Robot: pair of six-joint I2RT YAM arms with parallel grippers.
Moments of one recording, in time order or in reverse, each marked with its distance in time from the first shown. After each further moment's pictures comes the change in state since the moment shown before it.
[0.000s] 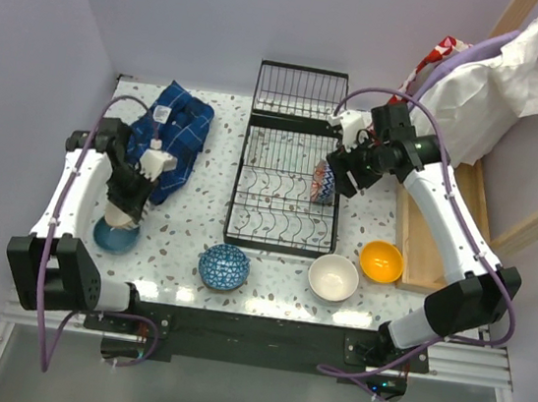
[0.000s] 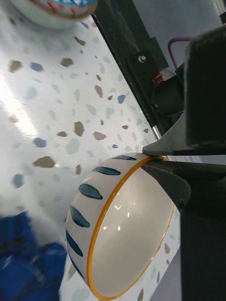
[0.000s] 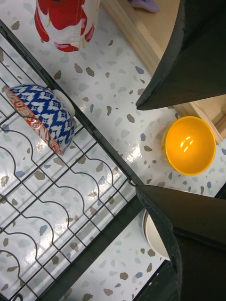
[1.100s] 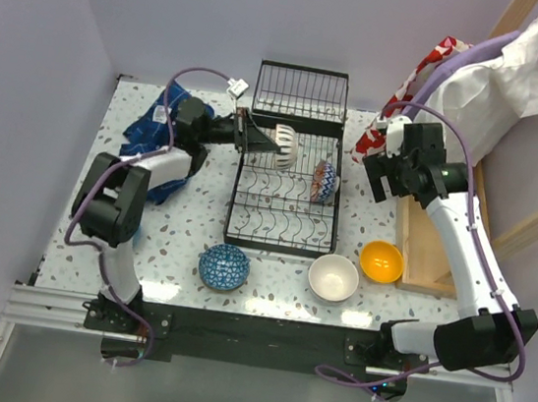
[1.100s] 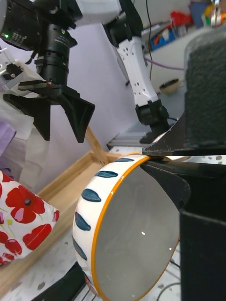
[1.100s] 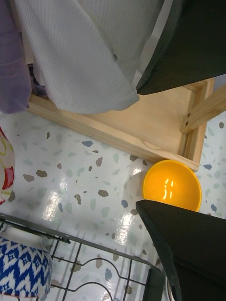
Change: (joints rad) left arm -0.416 0.499 0.005 2.132 0.905 -1.674; right arm -0.127 -0.200 -0.210 0.132 0.406 0.113
